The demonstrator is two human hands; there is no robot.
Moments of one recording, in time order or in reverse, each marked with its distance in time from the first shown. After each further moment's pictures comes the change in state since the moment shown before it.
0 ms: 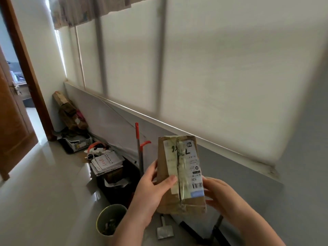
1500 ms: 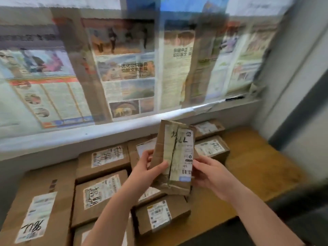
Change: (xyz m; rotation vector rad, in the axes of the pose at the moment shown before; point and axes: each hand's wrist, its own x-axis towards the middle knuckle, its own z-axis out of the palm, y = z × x) left_hand -0.557 -0.175 0.494 0.377 -1.949 -0.315; right_hand -0.774 0.265 -0.041 0.713 1.755 0.102
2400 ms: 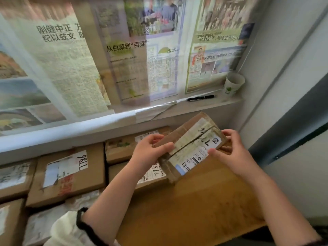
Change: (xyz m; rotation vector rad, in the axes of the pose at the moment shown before) left_hand 0.274 0.037 0.261 0.141 0.138 -0.076; right_hand 0.135 -0.061 -0.381 -0.526 0.214 -0.199
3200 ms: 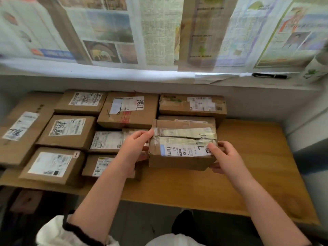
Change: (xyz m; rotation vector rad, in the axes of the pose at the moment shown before) left_hand -0.162 -0.101 -0.078 -0.269 0.444 -0.268; right_hand -0.082 0.011 0.132 0.163 -0.296 0.200
